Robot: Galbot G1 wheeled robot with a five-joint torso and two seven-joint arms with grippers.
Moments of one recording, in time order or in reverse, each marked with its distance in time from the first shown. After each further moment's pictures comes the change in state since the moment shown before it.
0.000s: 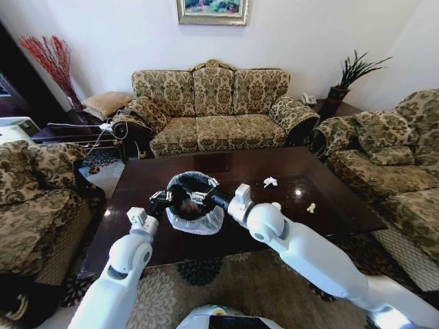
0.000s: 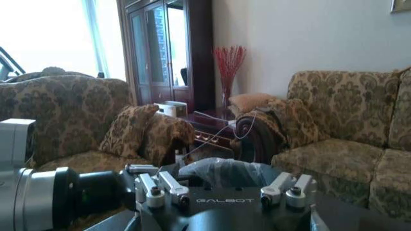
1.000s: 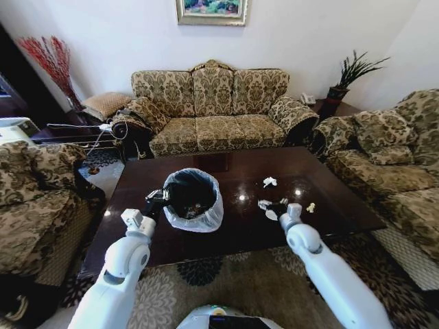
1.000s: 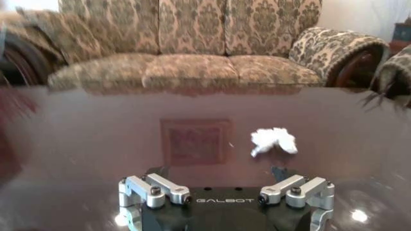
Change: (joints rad) left arm 0.031 -0.028 -0.026 -0.052 0.004 -0.011 -0.001; right arm -0.534 0.052 0.591 -0.396 -0.266 0.117 0.073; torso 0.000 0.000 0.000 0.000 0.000
